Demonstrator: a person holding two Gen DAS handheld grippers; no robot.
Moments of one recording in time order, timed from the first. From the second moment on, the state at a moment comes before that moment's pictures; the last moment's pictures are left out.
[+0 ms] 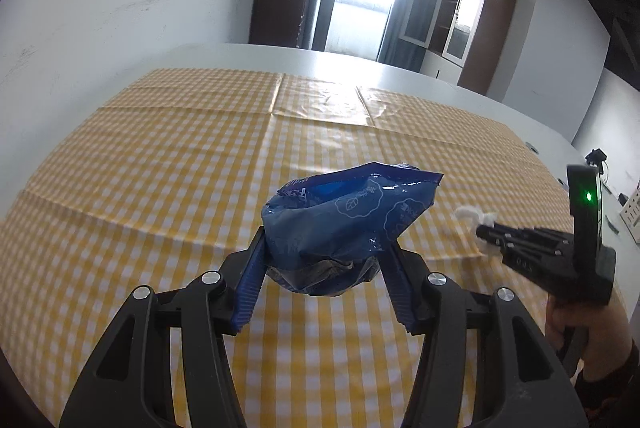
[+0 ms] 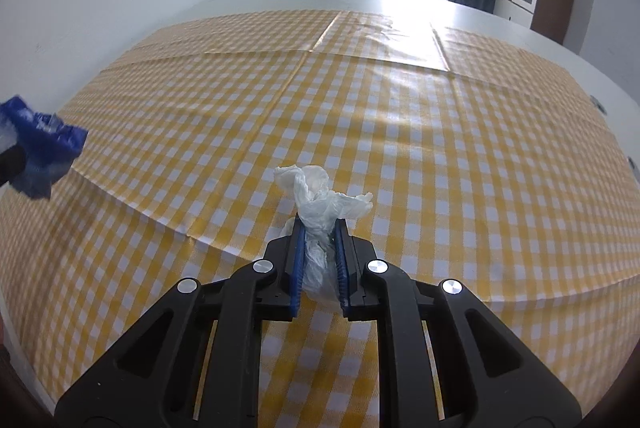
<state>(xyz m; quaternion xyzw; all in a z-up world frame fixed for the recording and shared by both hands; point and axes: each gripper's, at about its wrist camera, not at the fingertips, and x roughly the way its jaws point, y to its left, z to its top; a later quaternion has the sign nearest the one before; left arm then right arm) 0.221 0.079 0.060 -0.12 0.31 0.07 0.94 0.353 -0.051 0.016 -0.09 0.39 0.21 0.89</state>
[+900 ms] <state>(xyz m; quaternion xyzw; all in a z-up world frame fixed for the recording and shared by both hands) -0.015 -0.007 -0.002 -0.15 0.32 -0.03 0.93 0.050 -0.113 -0.005 -0.05 0.34 0.30 0.89</state>
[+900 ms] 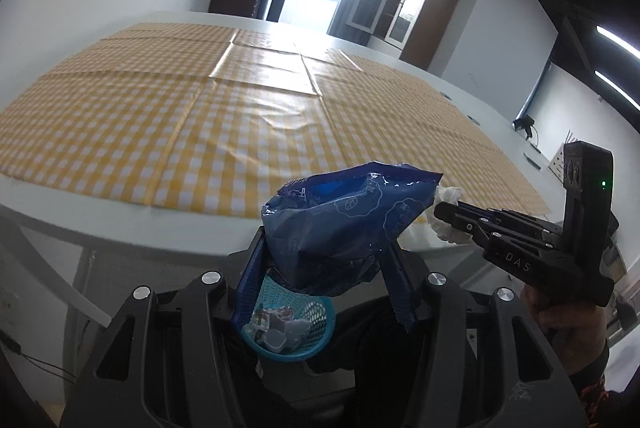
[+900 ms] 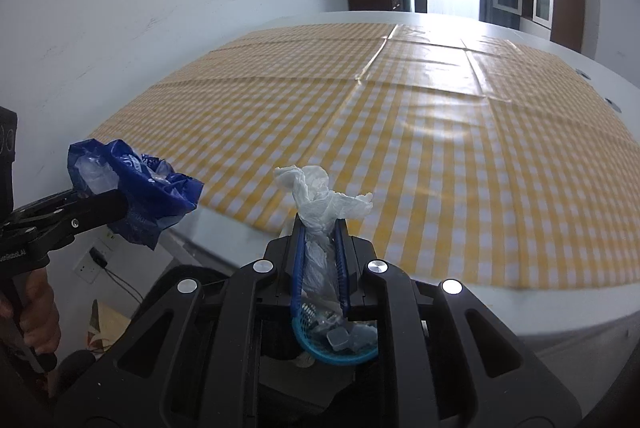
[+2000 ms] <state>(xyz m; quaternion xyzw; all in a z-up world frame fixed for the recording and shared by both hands) 0.057 0.017 -0.253 -0.24 0.52 0.00 0.82 0.087 -0.101 -0.239 -0.06 0.55 0.25 0.80</state>
